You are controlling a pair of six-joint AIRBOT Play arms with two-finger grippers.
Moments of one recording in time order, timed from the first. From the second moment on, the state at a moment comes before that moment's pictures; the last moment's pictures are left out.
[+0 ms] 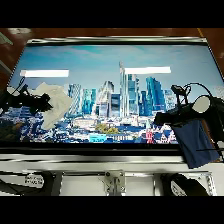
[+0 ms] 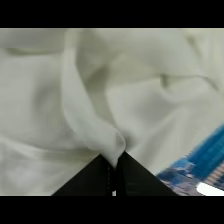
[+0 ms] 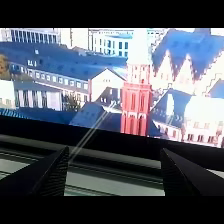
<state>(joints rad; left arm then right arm) 0.29 -1.58 1.17 1.07 -0.98 -1.66 0.03 -1.01 0.91 -1.31 1.29 1.49</state>
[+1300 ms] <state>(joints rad) -0.29 -1.16 0.96 0.78 -0.83 -1.63 0.03 -1.01 1.04 -1.23 1.56 1.39</state>
